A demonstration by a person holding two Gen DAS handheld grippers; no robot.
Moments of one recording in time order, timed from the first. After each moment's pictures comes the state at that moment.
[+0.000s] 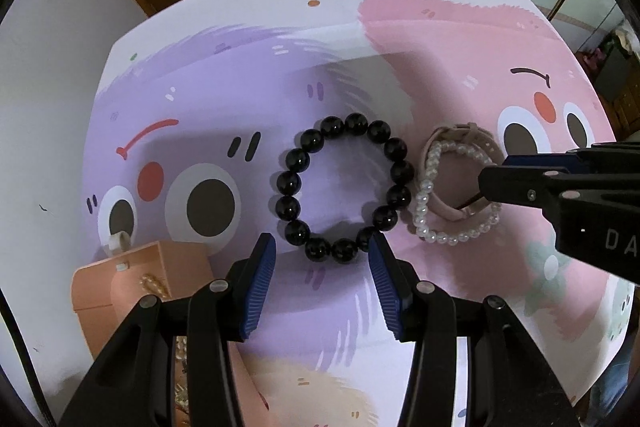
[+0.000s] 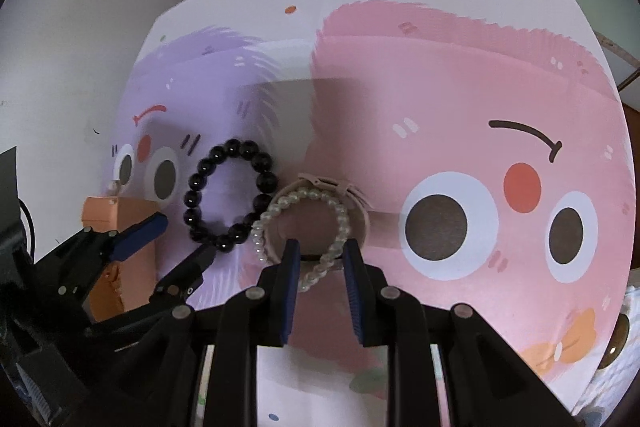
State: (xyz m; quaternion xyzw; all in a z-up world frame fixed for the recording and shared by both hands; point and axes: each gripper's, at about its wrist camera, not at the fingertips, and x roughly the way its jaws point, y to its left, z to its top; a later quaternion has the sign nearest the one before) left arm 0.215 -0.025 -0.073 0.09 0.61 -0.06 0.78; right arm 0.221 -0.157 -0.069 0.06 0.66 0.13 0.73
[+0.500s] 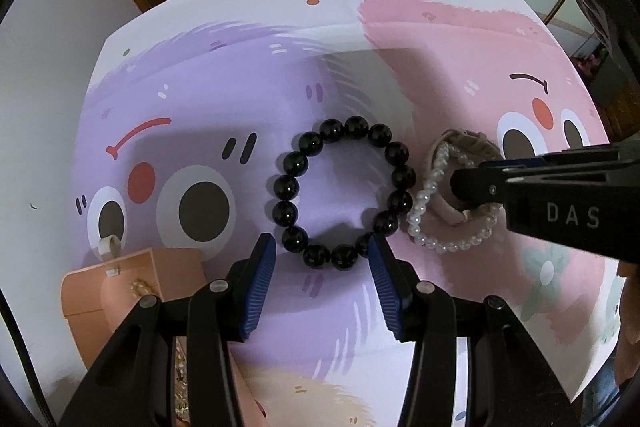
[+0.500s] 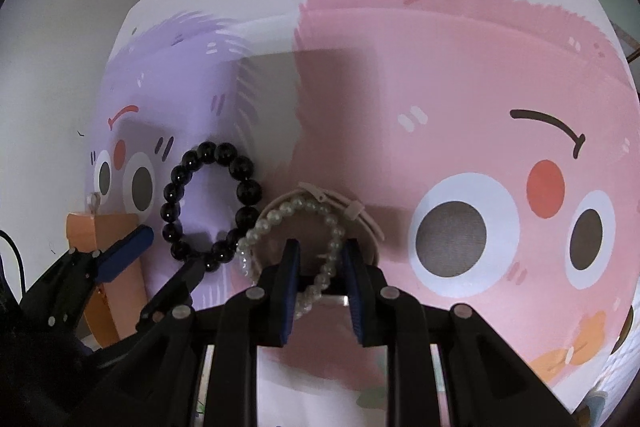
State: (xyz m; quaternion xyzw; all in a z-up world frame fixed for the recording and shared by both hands) left arm 0.223 -0.016 -0.076 0.08 0.62 -0.08 0.78; right arm 0.241 -0.150 -0.094 0.08 0.70 0.11 0.71
